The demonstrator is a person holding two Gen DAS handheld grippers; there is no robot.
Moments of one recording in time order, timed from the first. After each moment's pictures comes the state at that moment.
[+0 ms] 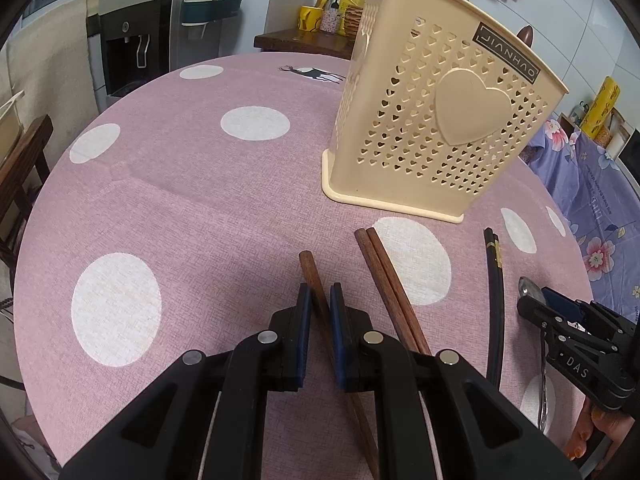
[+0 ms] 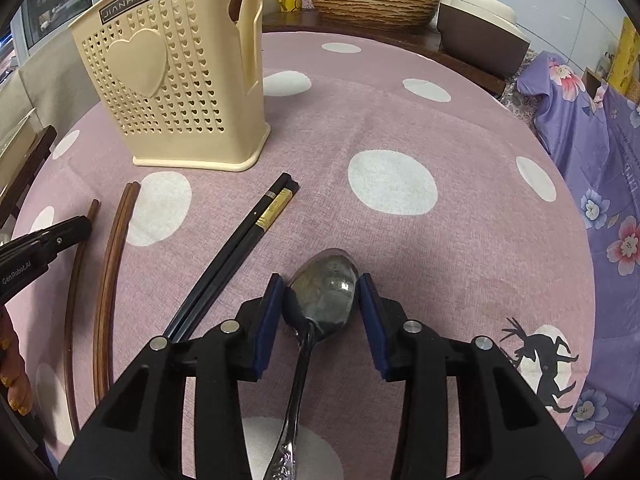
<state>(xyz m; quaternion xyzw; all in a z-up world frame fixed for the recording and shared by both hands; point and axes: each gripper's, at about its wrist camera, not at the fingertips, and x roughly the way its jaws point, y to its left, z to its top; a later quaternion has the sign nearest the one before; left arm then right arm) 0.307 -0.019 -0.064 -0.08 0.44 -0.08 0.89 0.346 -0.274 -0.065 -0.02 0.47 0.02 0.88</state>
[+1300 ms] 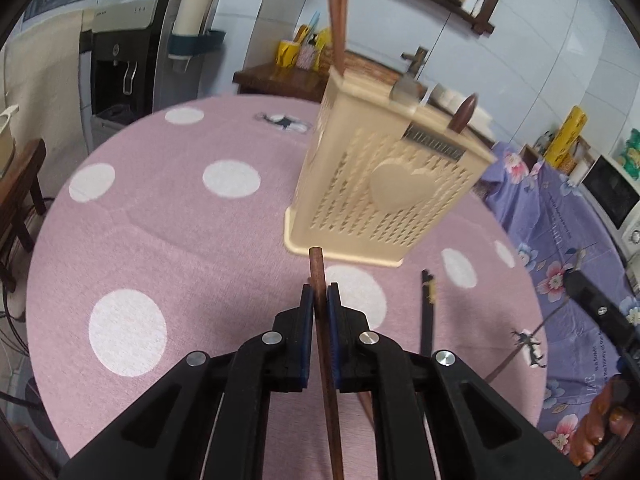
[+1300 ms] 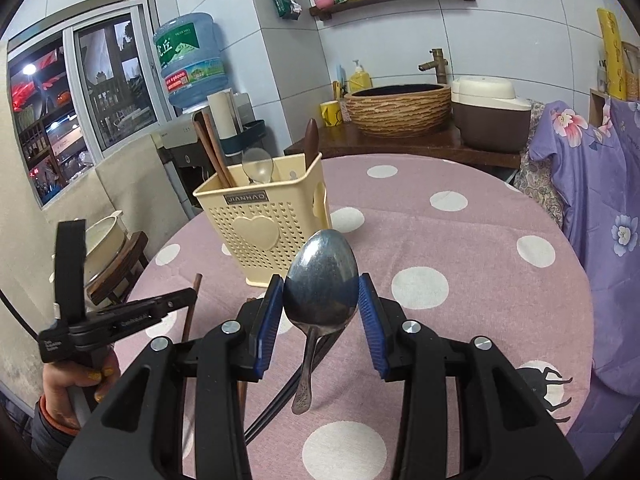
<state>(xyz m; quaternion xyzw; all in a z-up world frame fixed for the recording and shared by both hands) 0.285 -0.014 -0.005 -0.12 0.38 -0.14 0.91 0.282 -0.295 0.046 0.09 0.29 0.12 0.94</state>
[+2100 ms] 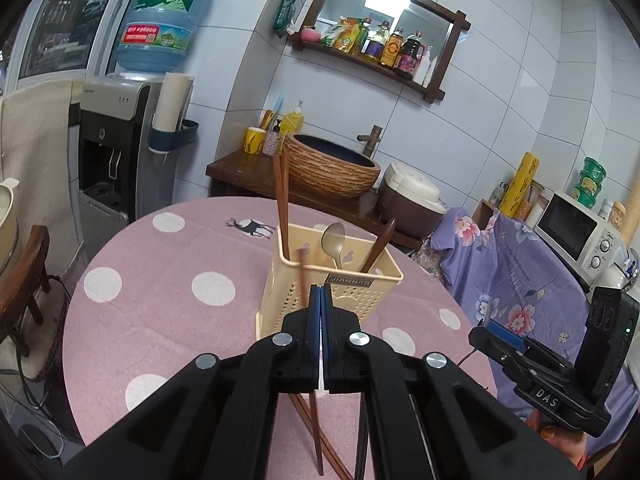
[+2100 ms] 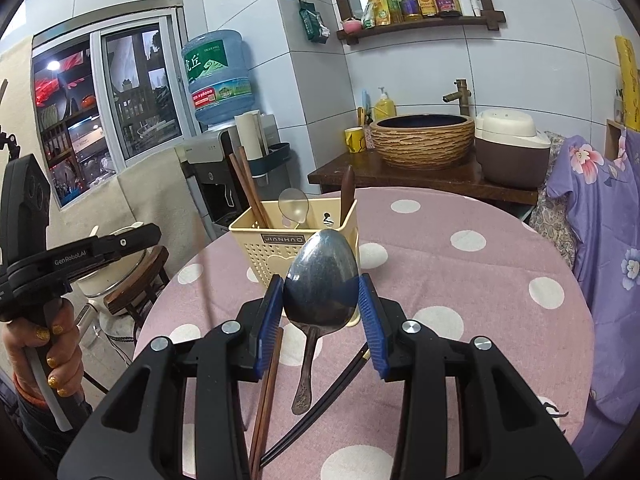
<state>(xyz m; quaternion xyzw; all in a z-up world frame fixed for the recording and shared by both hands) 0.259 -0.001 0.090 -0.13 0.26 -0.18 0.94 0.283 -0.281 0.080 0.07 0.25 0.16 0.95</state>
